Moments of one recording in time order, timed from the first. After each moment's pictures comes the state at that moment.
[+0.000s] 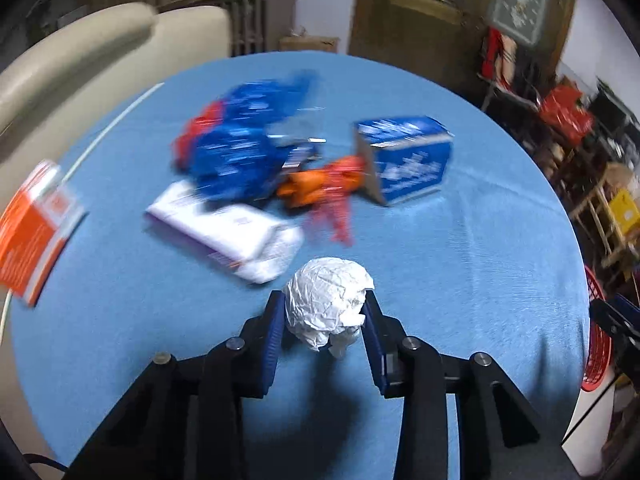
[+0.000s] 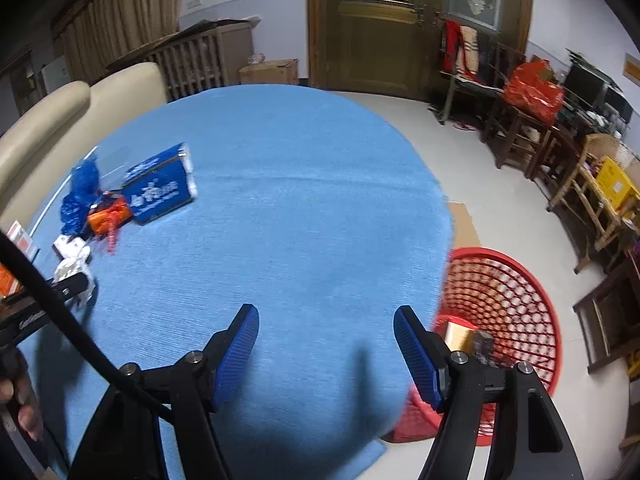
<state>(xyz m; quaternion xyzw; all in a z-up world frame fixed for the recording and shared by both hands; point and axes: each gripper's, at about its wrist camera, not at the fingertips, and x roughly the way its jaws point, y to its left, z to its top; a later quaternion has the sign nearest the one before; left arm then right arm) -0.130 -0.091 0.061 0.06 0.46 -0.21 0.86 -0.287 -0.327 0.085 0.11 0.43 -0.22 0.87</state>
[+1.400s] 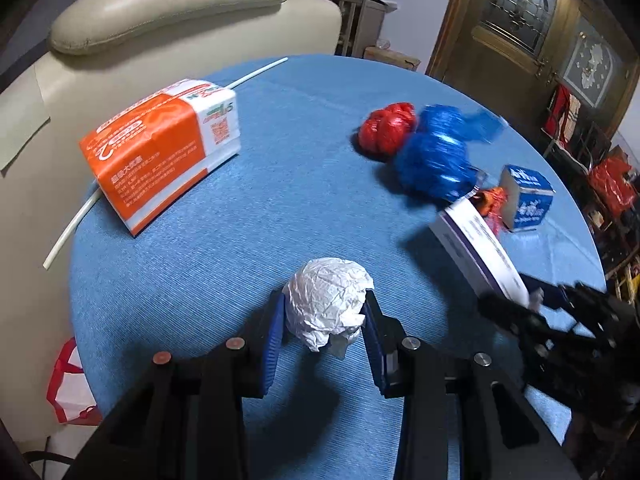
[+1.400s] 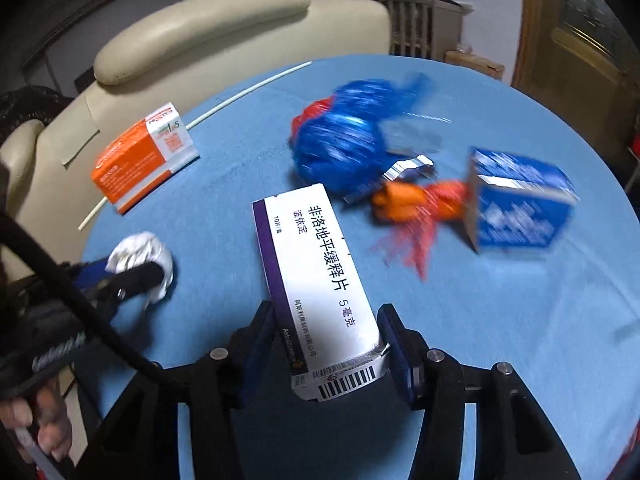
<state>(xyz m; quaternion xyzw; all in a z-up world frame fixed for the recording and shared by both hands) -0.123 0.036 0.060 -0.01 0.47 -0.11 0.88 -0.143 -0.140 0.049 0.02 0.46 0.08 0.88</state>
